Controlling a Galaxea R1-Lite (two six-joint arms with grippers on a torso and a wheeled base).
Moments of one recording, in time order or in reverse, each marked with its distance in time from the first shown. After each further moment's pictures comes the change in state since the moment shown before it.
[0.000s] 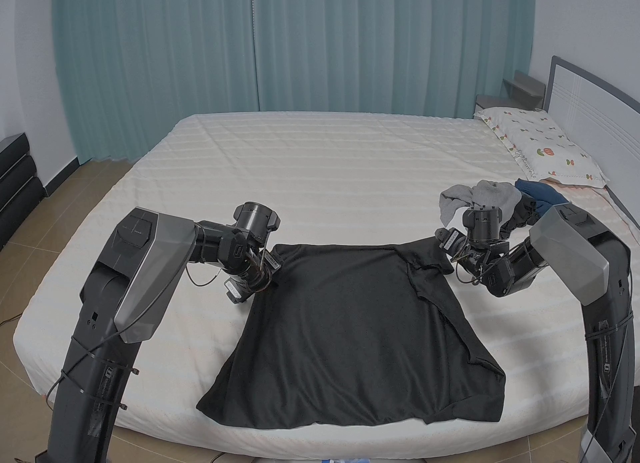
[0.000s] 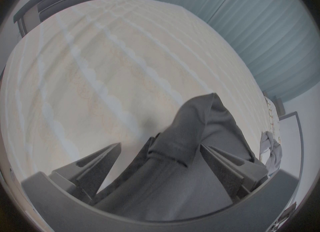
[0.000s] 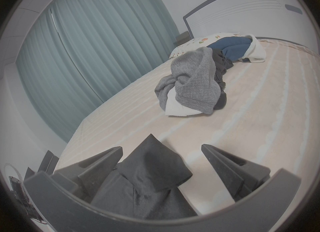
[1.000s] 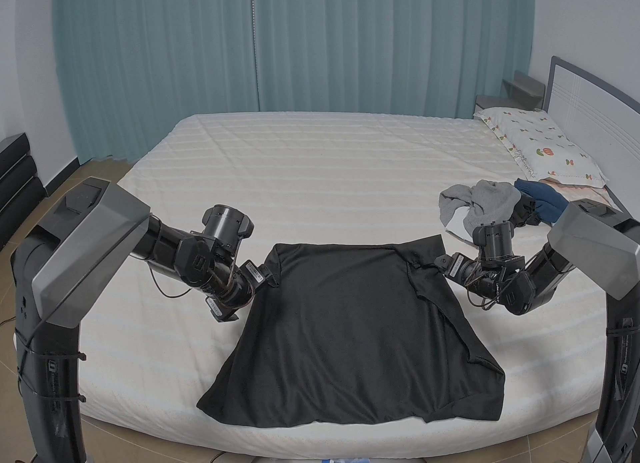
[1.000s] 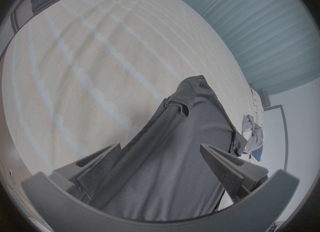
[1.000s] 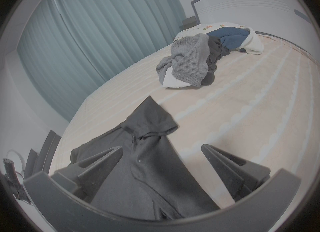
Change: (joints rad) left arm 0.008 -0.325 0.564 -0.230 -0.190 0.012; right arm 0.031 -0.173 0.331 -0.009 0.097 -0.032
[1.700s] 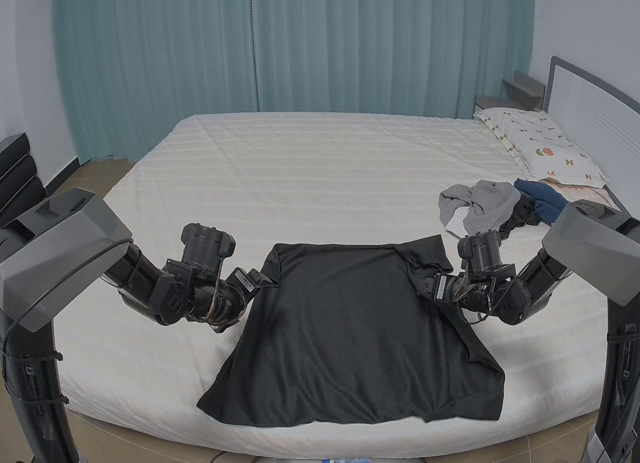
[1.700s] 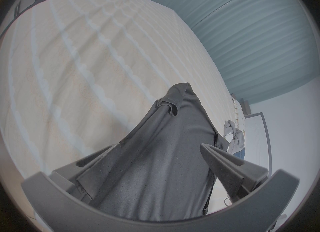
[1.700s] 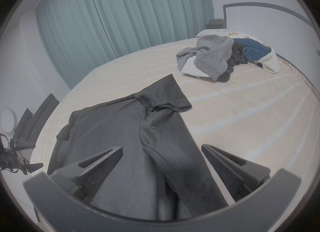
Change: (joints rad) left arm -0.008 -0.127 0.396 -0.471 -0.017 -0.057; right arm 0.082 -0.039 0.060 0.075 -0.004 -0.216
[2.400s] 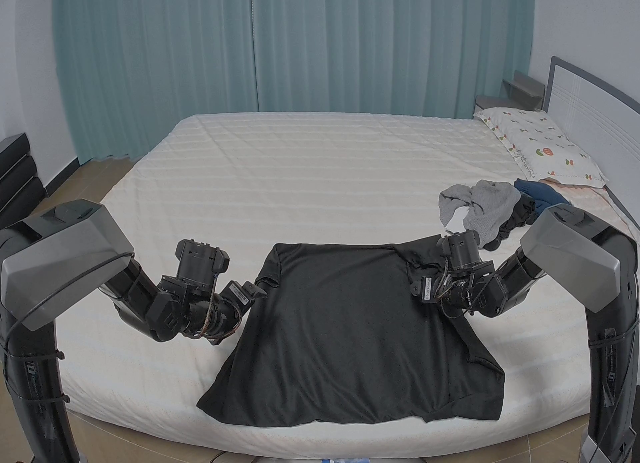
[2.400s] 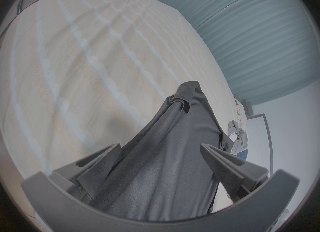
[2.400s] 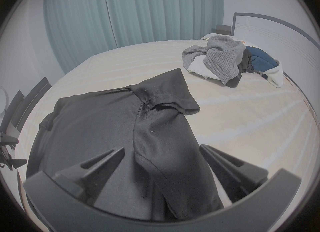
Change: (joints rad) left arm 0.010 0.011 0.110 -0.118 0.000 -0.012; right arm 0.019 0.117 -0.198 0.130 -0.071 -0.107
